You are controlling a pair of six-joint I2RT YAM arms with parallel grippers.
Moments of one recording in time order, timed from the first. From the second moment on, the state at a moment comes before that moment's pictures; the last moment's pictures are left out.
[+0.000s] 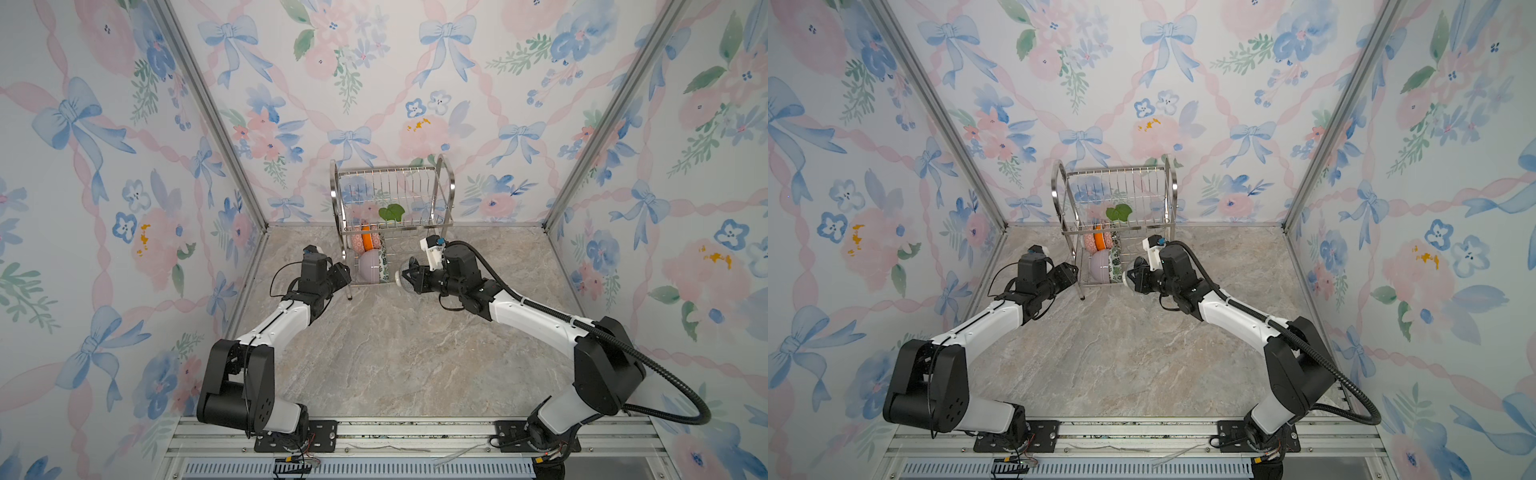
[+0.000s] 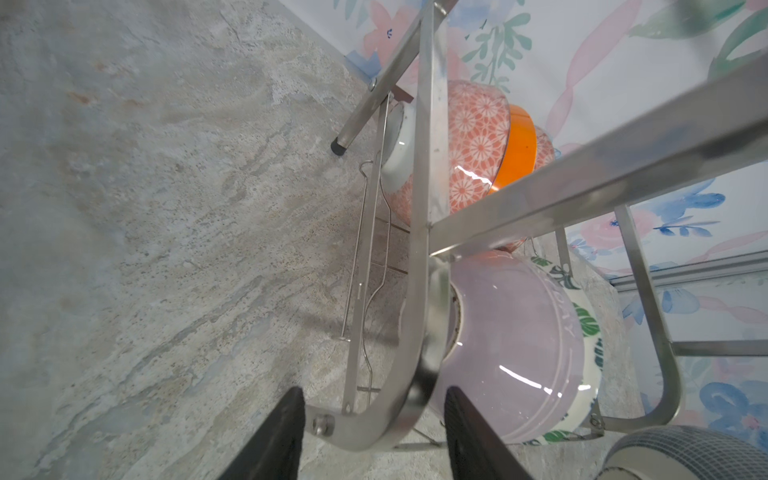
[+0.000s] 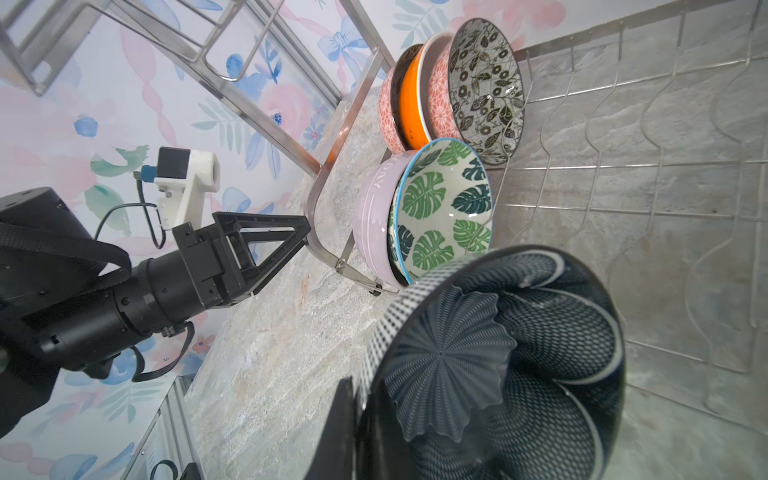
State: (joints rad) left arm -0.17 1.45 0.84 0.03 0.08 -0.68; right arm 0.64 1.61 1.12 0.08 -0.30 0.58
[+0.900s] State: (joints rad) left arm -0.23 1.56 0.97 -0.02 -0.01 -0.45; right arm 0.55 1.81 1.12 0.45 -0.41 0.79
